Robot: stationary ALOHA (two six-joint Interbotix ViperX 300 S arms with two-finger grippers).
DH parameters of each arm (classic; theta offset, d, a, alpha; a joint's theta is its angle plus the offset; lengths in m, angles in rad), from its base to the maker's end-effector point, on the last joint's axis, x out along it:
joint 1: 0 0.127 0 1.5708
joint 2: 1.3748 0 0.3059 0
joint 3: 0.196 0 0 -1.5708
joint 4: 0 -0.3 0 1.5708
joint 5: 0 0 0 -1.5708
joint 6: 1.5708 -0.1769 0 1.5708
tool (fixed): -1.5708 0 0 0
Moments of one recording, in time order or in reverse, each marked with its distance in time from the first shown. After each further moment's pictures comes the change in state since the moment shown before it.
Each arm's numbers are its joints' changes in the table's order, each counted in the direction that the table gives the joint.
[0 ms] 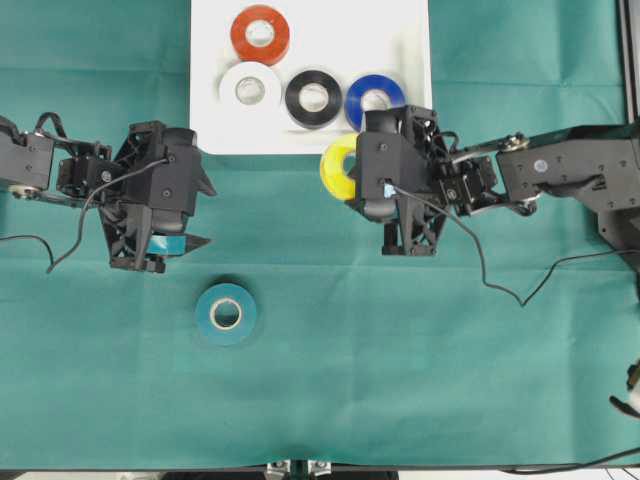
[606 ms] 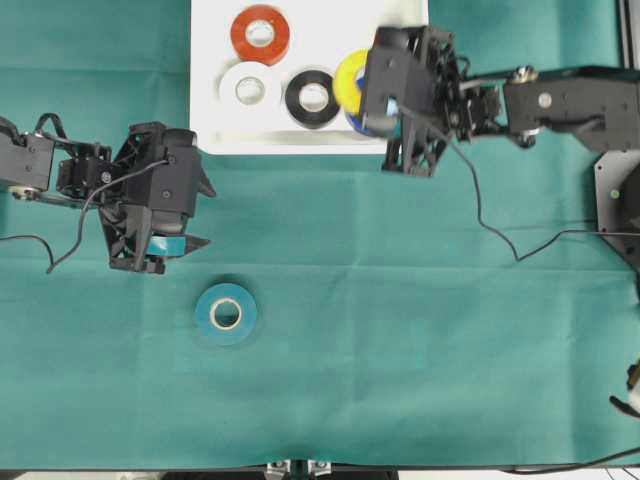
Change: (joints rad) left arm -0.005 -0.002 0.002 -0.002 0.000 0.000; right arm -0.227 0.021 -0.011 0.160 -0.017 0.000
